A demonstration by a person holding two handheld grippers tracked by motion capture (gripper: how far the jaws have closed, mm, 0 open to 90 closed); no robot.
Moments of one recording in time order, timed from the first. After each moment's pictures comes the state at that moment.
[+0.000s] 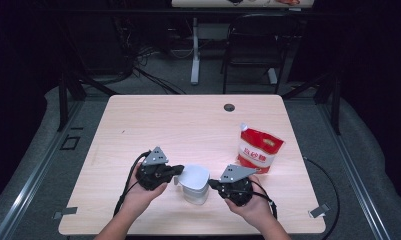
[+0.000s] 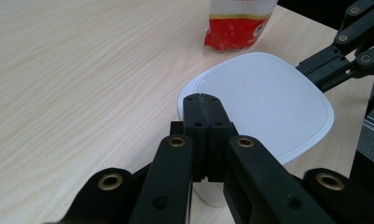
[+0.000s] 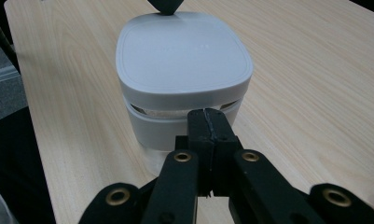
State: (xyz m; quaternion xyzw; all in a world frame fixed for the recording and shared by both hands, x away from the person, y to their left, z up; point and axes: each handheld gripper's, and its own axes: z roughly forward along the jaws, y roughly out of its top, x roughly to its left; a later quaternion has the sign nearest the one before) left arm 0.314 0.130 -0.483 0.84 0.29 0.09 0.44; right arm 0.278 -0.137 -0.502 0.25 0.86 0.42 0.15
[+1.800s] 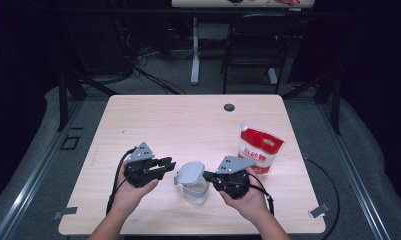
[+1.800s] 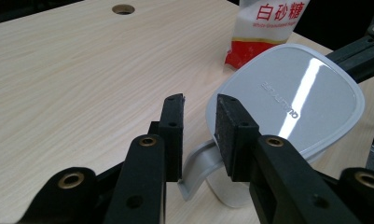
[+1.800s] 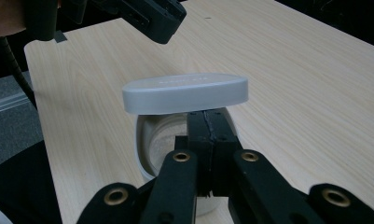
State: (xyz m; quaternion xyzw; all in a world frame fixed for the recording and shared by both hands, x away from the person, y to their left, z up) left arm 0.316 0.160 -0.471 0.81 0.32 0.12 0.47; right arm 0.285 -0.124 -0.474 0.26 0.84 0.46 0.15
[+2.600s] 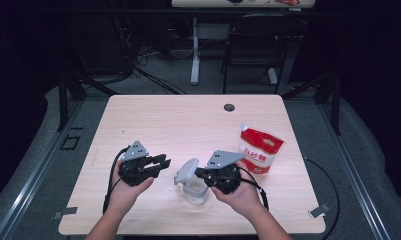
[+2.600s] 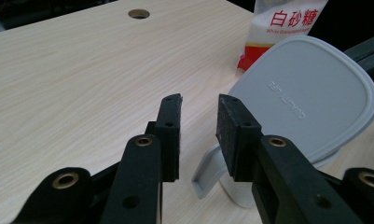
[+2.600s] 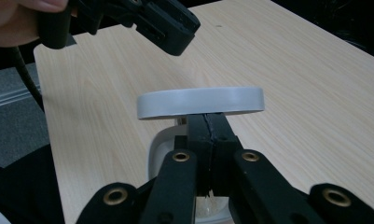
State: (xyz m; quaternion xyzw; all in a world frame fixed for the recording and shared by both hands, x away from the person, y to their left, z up) left arm 0.316 0.169 -0.470 0.81 0.34 0.13 0.47; right arm 0.292 -0.102 -0.458 0.24 0.85 0.45 0.14
